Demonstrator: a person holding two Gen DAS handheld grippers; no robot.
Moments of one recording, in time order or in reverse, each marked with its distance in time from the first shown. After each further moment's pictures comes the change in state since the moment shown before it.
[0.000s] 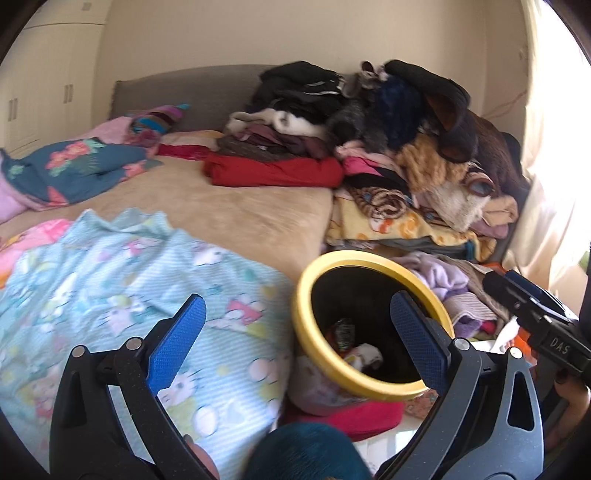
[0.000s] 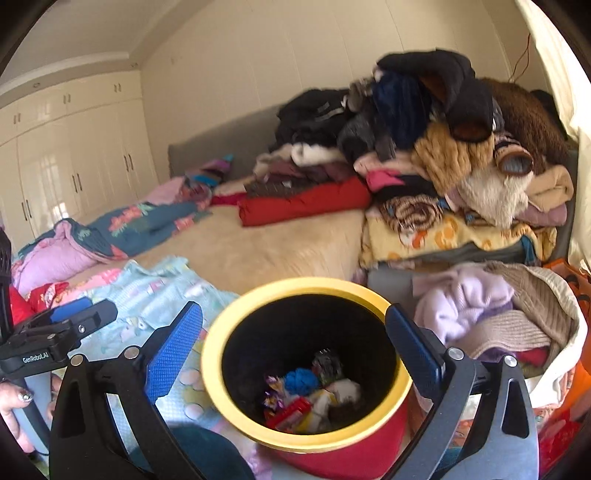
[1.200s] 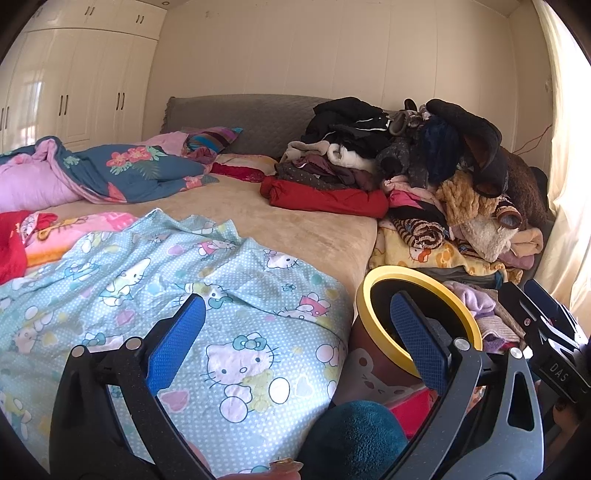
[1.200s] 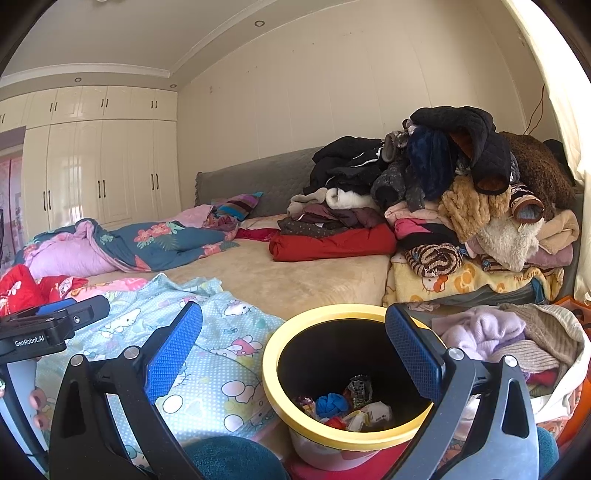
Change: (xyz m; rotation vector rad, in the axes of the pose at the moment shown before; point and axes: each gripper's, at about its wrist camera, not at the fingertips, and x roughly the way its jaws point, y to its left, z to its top) left arm -0.070 0.045 -0.035 -0.077 -0.133 0.139; right arm -0.035 0.073 -0.036 -0.114 -0.181 0.036
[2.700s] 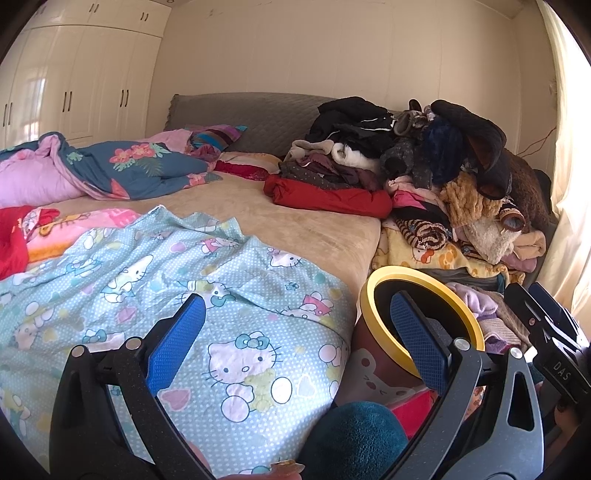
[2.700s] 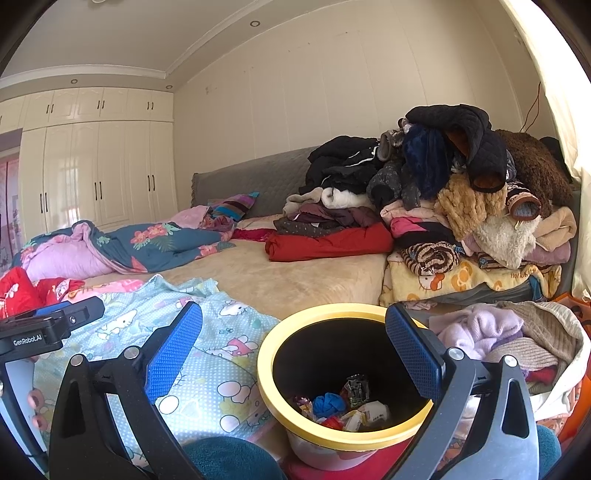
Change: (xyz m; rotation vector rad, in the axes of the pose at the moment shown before) left arm -0.001 0.002 0.001 -0.005 0.003 0.000; right arm -0.002 -0.004 -0.003 0.008 -0.007 -0.008
